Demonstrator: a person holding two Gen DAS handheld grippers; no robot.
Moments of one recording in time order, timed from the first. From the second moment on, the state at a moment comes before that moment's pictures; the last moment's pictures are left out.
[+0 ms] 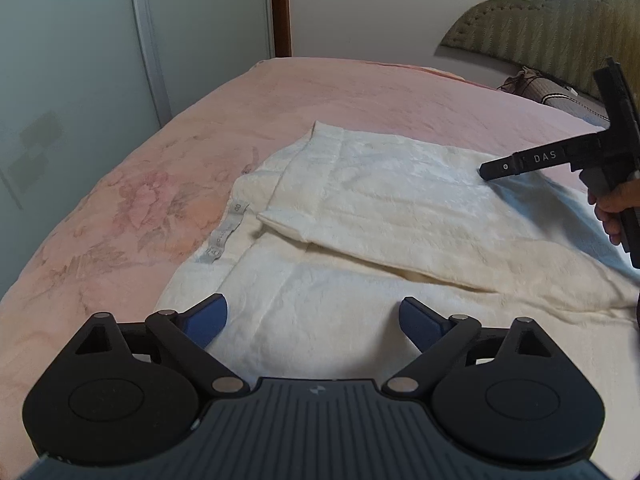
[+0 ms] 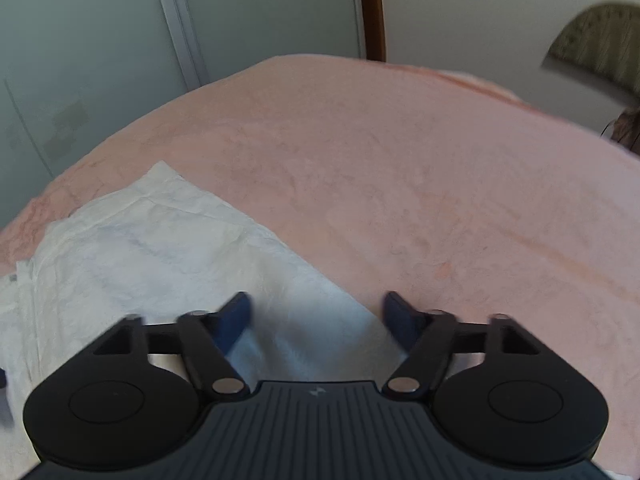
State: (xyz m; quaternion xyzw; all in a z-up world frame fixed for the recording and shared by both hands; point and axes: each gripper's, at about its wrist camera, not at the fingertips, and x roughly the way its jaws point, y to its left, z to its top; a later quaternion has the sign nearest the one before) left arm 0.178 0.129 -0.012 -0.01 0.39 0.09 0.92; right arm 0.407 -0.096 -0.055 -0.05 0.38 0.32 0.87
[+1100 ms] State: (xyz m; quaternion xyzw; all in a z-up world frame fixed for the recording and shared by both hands) left arm 0.316 0.201 -0.005 -0.39 0.39 0.02 0.84; right arm 0.169 -0.045 -0.052 -0.44 0.11 0.36 0.82
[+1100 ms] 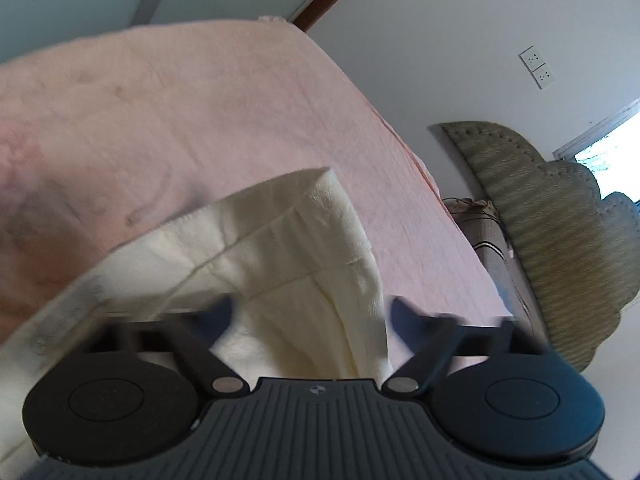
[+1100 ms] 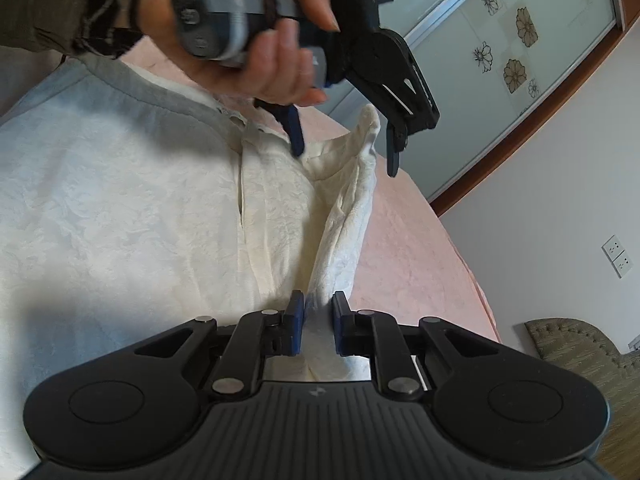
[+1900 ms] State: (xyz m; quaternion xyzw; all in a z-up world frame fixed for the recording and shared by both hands) left arm 0.112 0.198 0.017 -0.28 0.30 -0.03 0.91; right arm 0.121 -0.078 -0.033 -0.48 0.15 0.29 0.81
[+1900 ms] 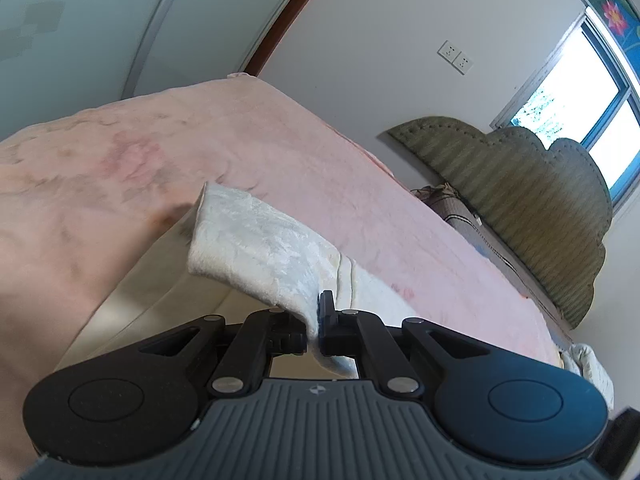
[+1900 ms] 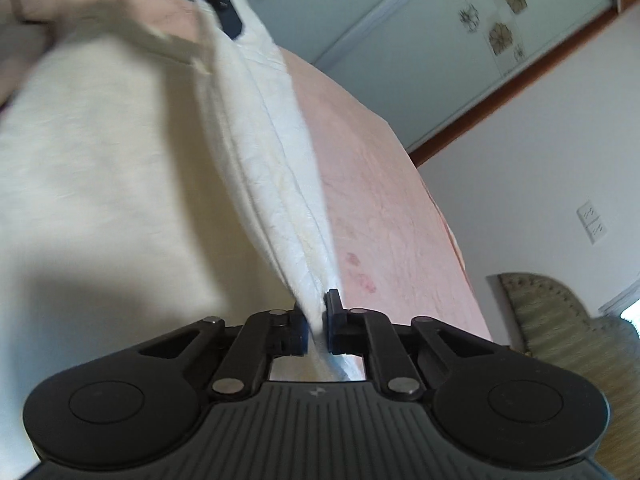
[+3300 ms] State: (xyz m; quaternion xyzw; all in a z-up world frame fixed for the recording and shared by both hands) left arm 0.041 0.117 0.042 0.01 0.27 0.05 0.96; right arm -0.009 -0.293 -0.014 -0.10 0.25 0.03 0.96
